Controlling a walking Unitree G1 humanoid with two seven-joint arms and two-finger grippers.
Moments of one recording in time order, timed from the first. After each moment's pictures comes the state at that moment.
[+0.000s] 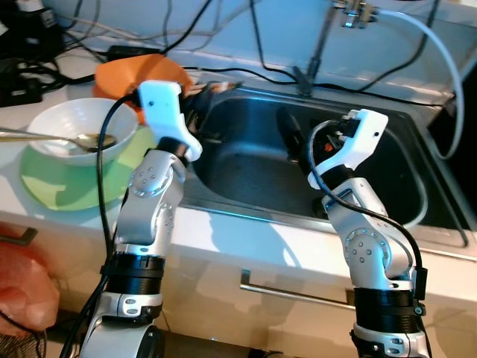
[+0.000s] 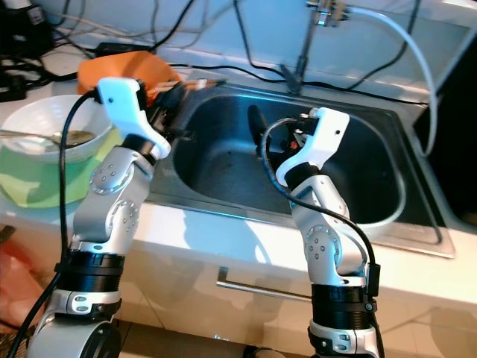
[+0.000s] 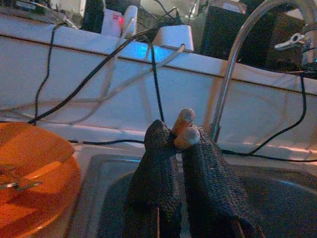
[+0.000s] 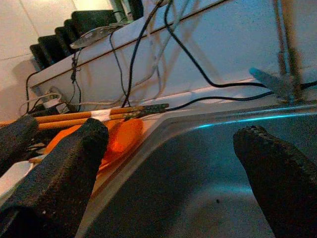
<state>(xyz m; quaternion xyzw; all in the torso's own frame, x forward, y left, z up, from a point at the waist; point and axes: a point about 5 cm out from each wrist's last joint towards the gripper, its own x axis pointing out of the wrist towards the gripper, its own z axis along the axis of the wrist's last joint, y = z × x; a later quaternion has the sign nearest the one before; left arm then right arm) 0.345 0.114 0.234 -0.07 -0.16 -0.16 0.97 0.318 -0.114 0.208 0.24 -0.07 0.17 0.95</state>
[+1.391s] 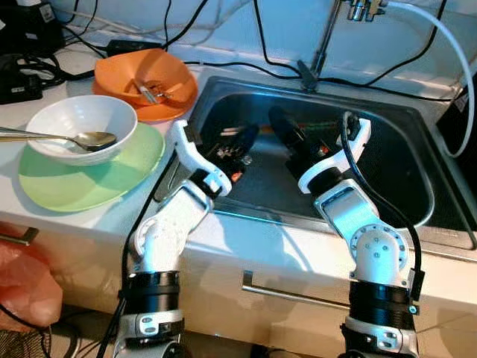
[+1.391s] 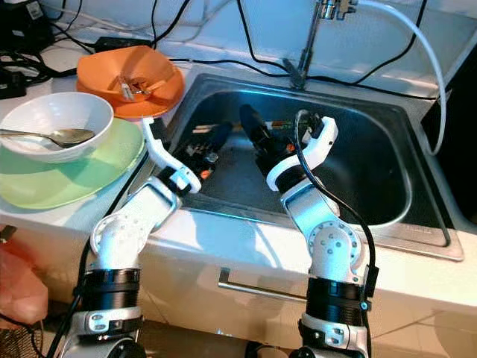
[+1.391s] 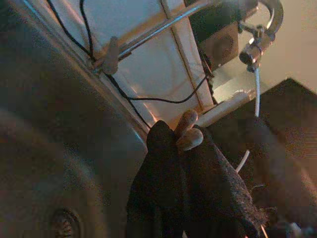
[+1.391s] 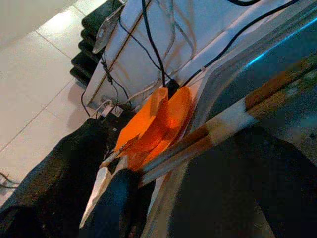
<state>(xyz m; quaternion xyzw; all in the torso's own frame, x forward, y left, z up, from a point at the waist) 0.323 0.075 0.194 -0.47 0.05 -0.32 0.82 0.319 -0.097 0.204 0.46 0.02 0.23 0.86</state>
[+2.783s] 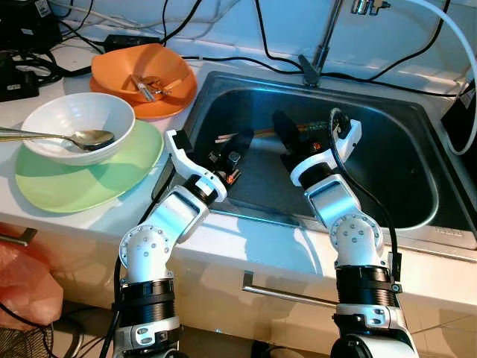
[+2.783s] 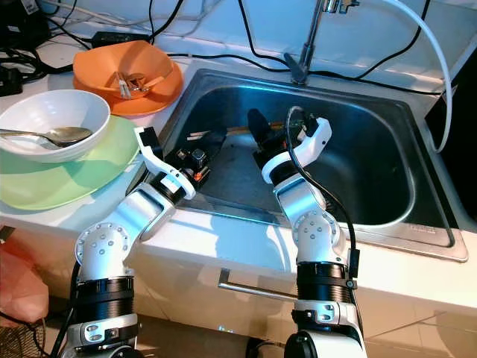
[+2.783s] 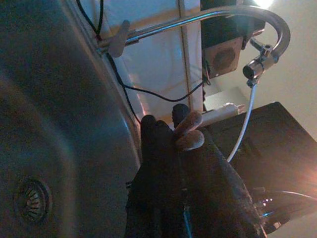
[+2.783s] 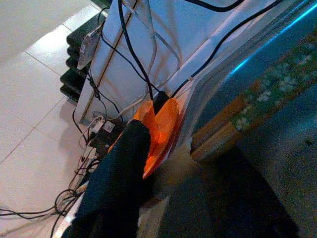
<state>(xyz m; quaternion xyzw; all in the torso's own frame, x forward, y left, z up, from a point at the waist) 0.312 0.079 0.193 -0.55 0.09 -0.31 0.77 0.342 -0.090 0.190 0.49 0.00 0.21 0.85</state>
